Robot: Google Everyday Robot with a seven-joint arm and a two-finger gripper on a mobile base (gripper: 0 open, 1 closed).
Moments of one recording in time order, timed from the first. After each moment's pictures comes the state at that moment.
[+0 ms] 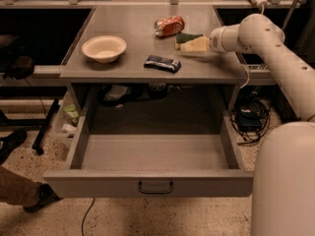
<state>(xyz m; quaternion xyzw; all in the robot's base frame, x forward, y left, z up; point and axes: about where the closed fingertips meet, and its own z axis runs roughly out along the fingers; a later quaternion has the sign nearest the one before) 0.878 -0.187 0.841 -0.21 0.82 0.13 0.51</state>
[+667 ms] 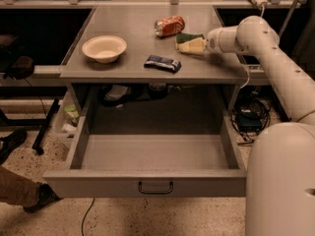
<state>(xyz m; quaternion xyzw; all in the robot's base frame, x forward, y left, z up) 0.887 -0.174 0.833 -0.23 0.81 0.15 0.51</state>
